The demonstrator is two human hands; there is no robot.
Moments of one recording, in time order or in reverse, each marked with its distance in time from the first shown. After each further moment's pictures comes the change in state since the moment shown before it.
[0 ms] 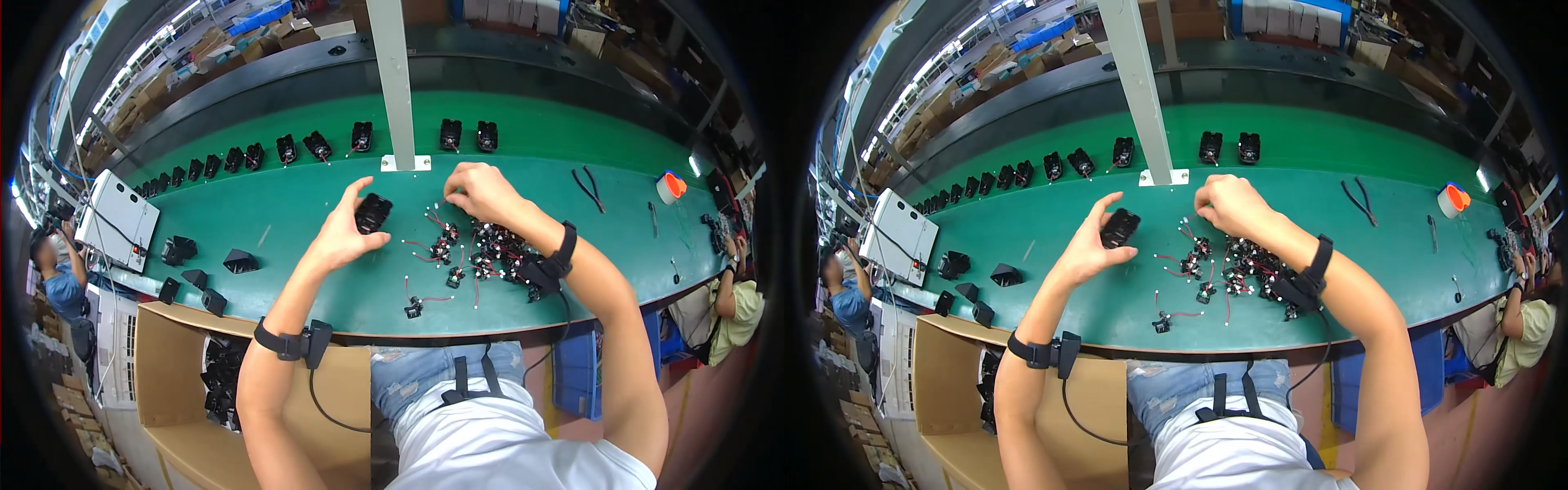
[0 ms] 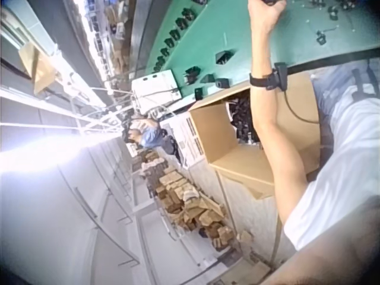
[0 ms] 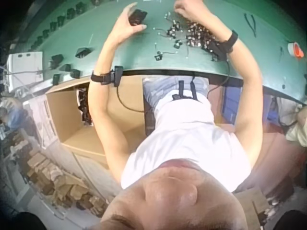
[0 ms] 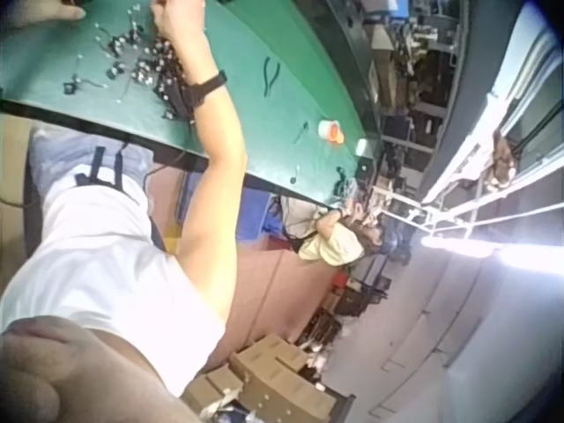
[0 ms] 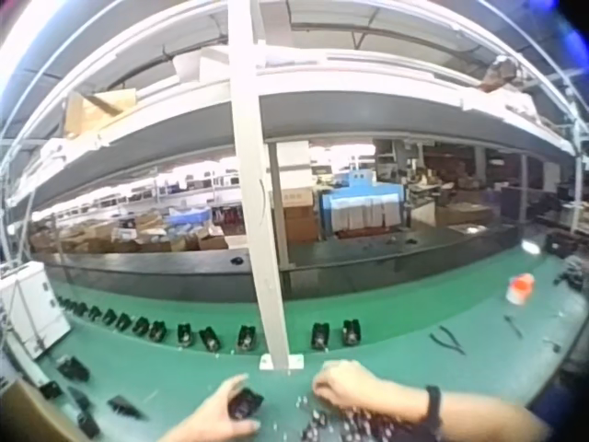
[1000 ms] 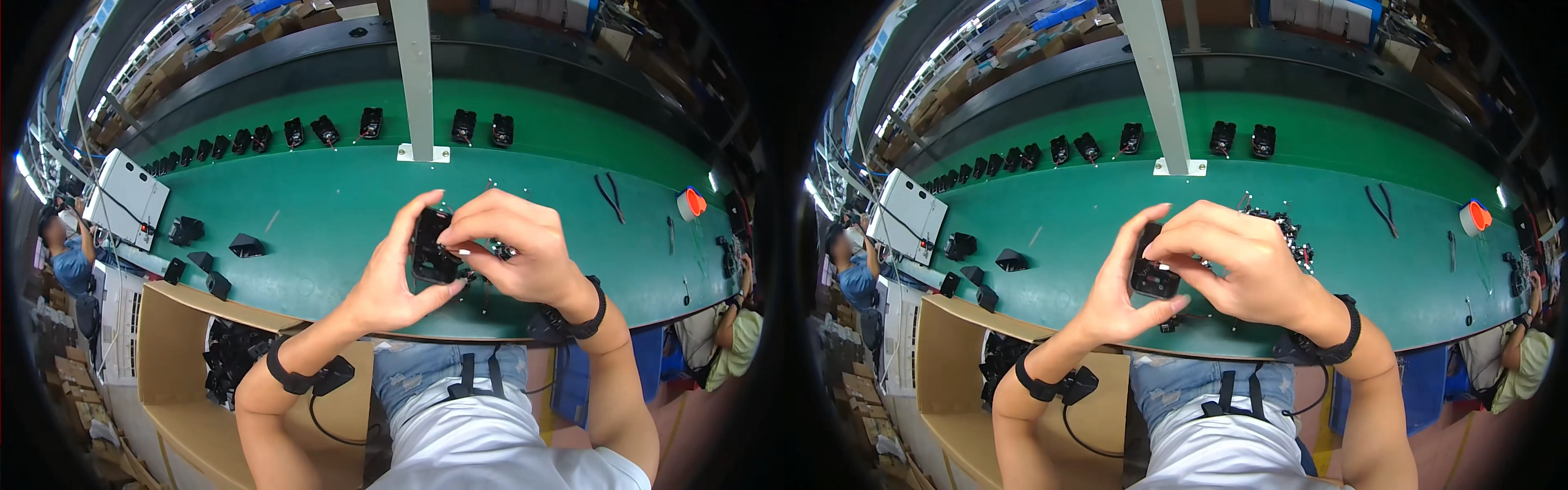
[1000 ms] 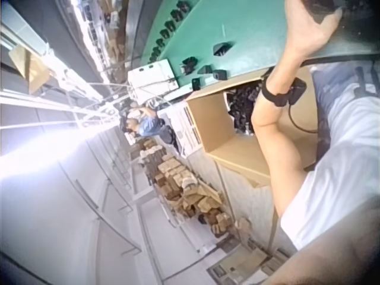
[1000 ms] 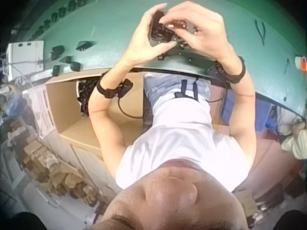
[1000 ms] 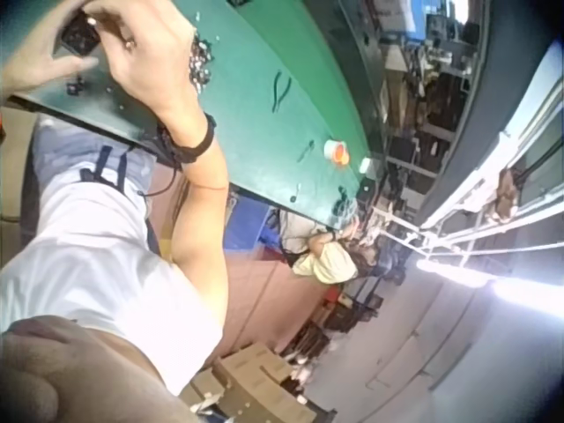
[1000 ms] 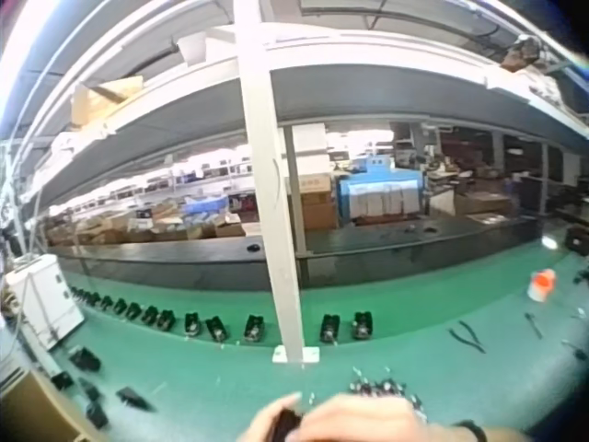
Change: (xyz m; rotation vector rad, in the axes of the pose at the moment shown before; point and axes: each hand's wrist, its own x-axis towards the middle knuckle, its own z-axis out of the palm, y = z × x) left_hand -0.054 0.070 0.053 -0.295 -0.002 0.384; right_hand -0.034 -0.112 -0.062 0.469 0.358 -0.414
